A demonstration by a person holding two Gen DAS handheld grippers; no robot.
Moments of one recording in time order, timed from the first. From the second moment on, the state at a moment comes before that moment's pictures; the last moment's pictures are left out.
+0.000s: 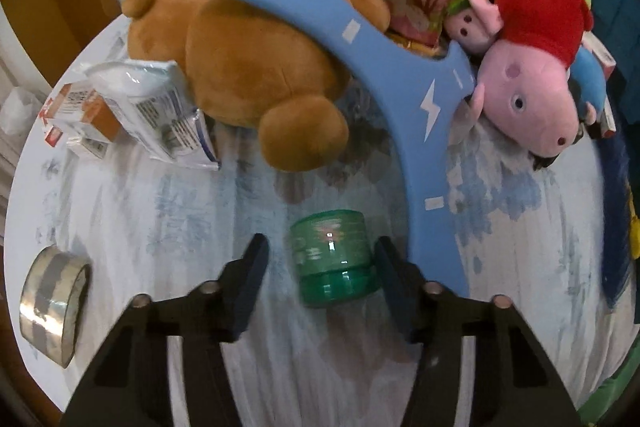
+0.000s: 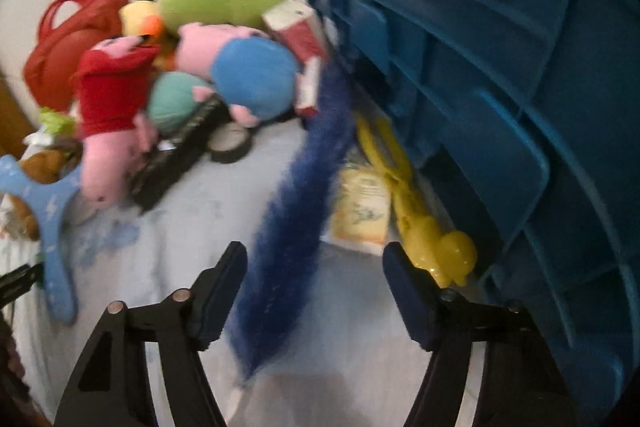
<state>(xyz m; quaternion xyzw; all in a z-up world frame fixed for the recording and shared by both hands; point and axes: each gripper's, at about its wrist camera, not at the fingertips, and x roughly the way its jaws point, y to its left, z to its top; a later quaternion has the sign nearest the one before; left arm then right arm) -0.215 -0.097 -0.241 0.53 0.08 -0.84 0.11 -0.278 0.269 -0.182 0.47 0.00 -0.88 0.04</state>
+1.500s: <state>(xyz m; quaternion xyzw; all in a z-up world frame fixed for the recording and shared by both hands) -0.200 -0.036 -0.087 0.39 0.05 -0.92 0.08 -0.235 0.250 -0.041 0.31 0.05 -0.94 0.15</state>
